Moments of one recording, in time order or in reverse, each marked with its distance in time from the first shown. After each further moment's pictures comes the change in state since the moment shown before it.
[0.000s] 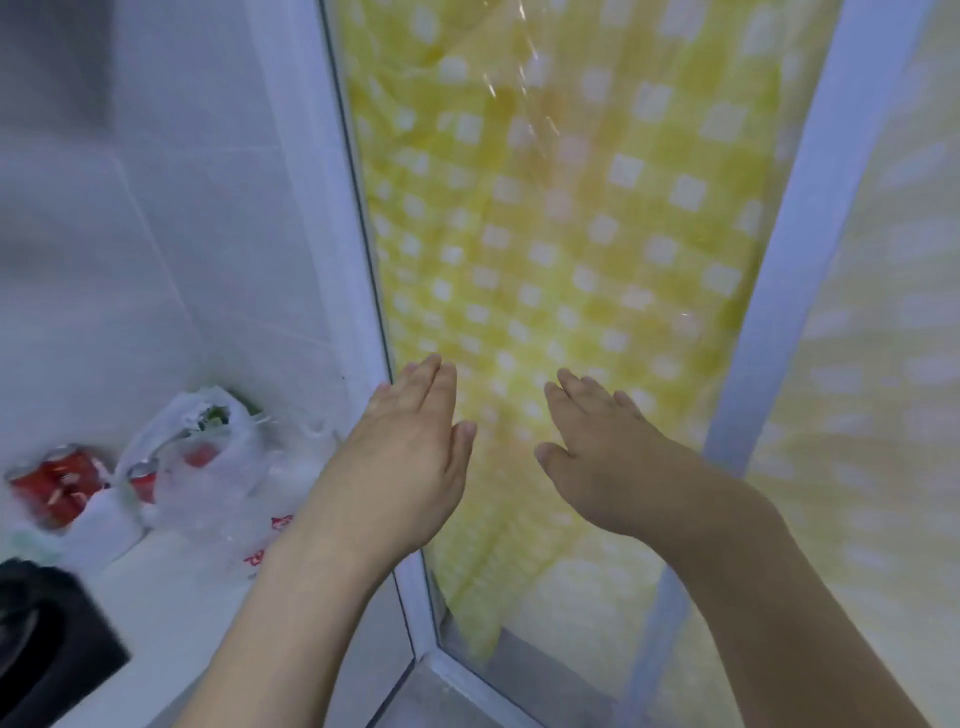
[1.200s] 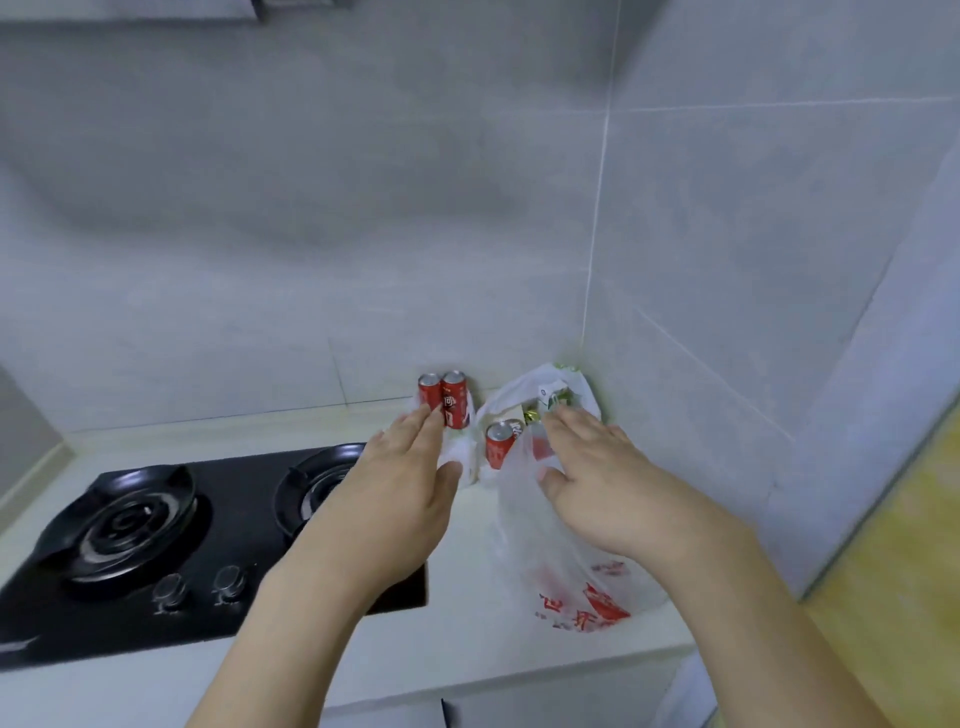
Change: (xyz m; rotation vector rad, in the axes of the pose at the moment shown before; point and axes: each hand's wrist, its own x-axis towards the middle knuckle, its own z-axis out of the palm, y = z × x) left_hand -0.054 -0.320 -0.045 0.093 0.105 -0.877; right_hand 0.273 -0.317 0.107 0.066 -0.270 -0.845
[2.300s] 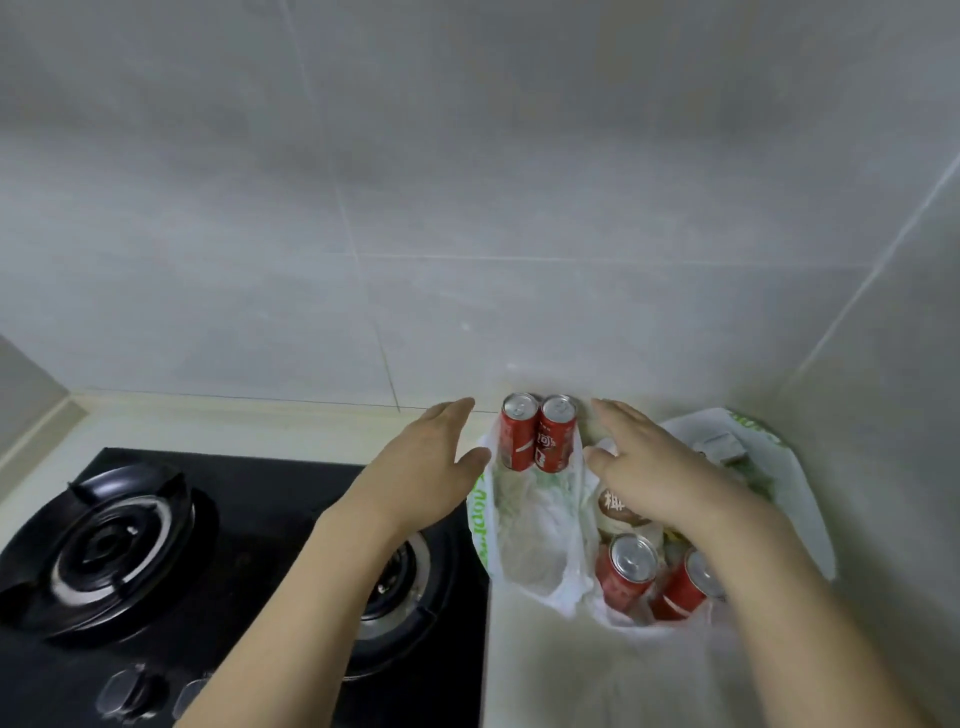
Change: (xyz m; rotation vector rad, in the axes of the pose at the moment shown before) left_hand 0.314 -0.218 0.087 -0.183 -0.147 -0.270; right_hand 0.406 0.044 0.064 0.239 -0.216 -0.025
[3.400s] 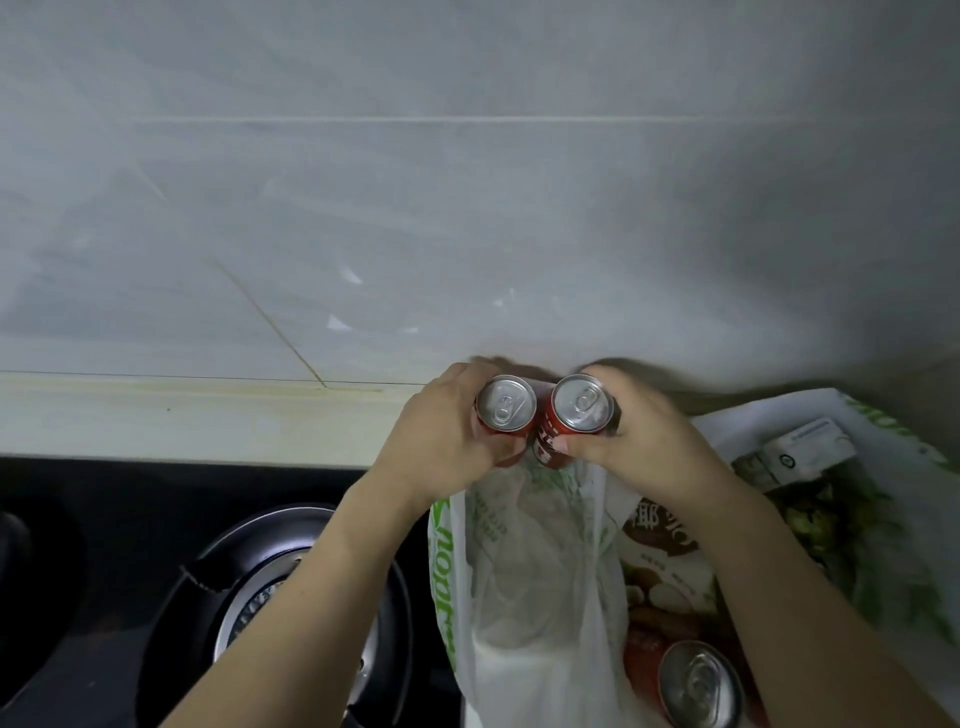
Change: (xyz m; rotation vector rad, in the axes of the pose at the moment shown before) left_hand 0.193 -0.066 0.119 -0.289 -0.033 0.064; right_hand 0.188 0.114 0.078 0.324 0.118 0.002
